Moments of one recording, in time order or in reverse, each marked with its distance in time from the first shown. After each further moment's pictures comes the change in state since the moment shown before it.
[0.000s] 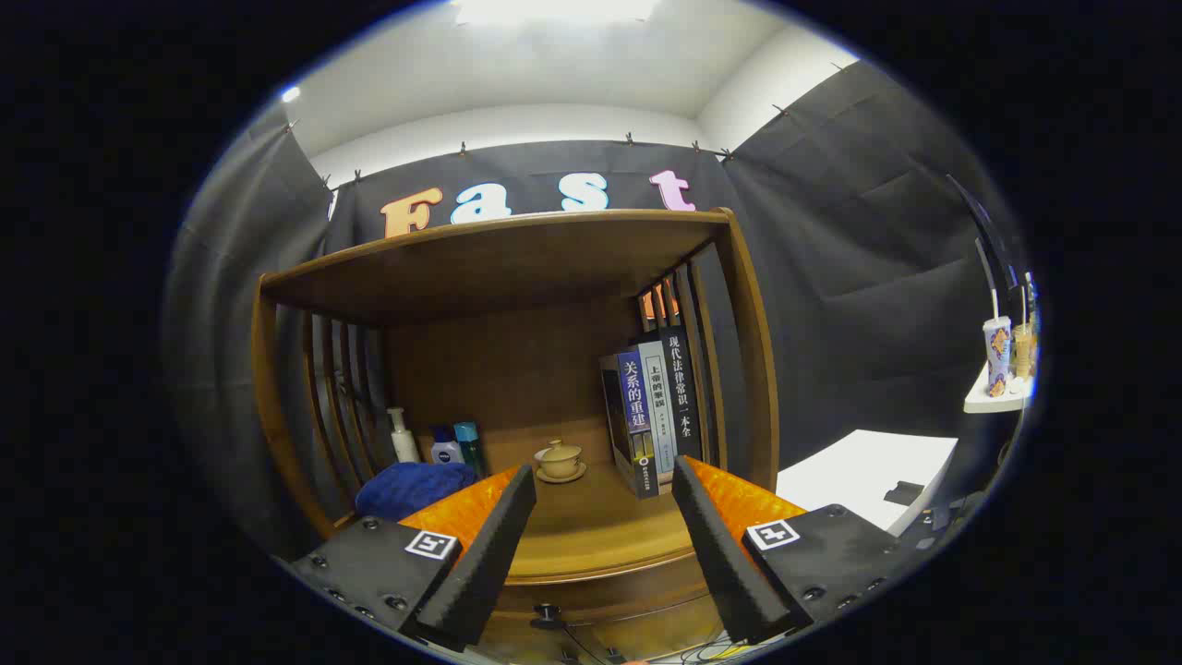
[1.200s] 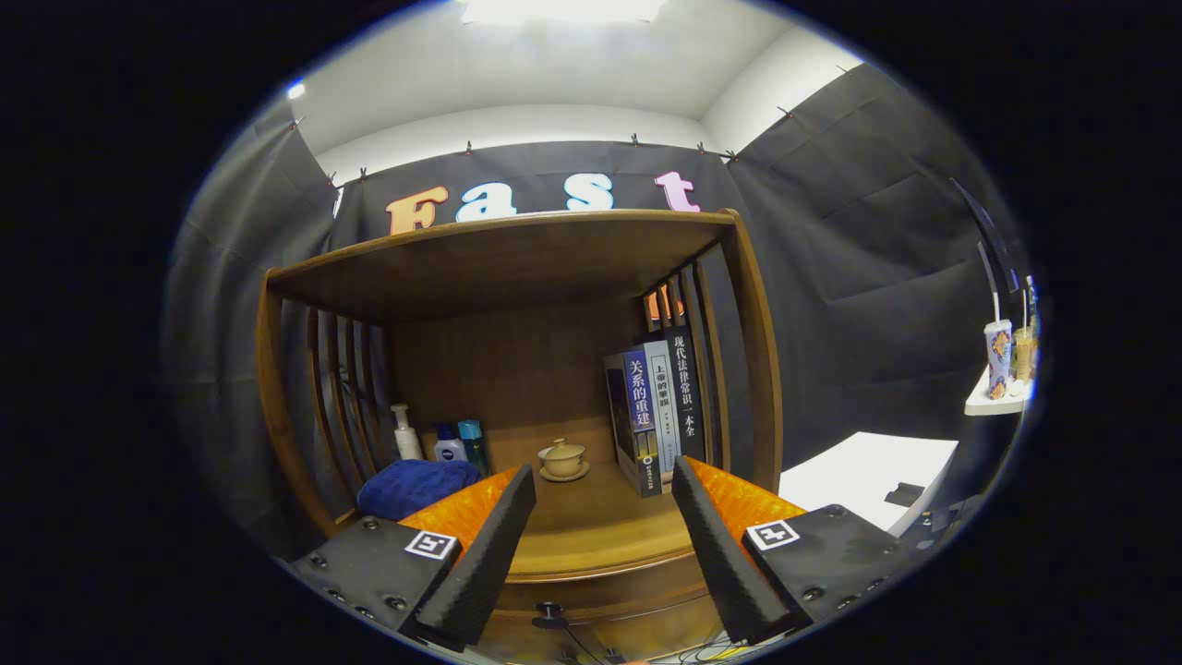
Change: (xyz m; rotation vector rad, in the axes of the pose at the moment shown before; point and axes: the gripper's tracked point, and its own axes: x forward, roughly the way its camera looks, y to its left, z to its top) arm -0.004 0.007 -0.008 -0.003 0.012 0.005
